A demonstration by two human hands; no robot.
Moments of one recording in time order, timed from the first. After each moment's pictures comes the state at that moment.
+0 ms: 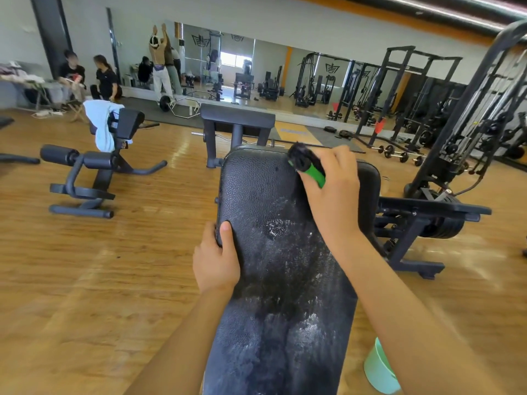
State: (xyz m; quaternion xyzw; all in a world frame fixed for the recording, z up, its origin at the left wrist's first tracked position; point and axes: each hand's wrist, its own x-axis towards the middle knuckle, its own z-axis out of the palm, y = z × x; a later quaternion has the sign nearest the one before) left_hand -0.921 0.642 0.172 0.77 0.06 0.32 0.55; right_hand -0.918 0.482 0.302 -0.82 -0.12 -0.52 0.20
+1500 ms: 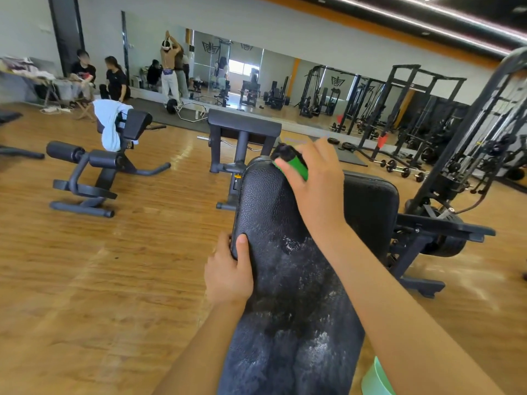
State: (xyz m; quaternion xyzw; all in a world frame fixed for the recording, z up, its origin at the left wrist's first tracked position) left_hand -0.920 0.645 0.171 0.77 0.04 0.33 0.54; right_hand -0.893 0.532 0.322 -0.82 -0.18 -0.51 0.19
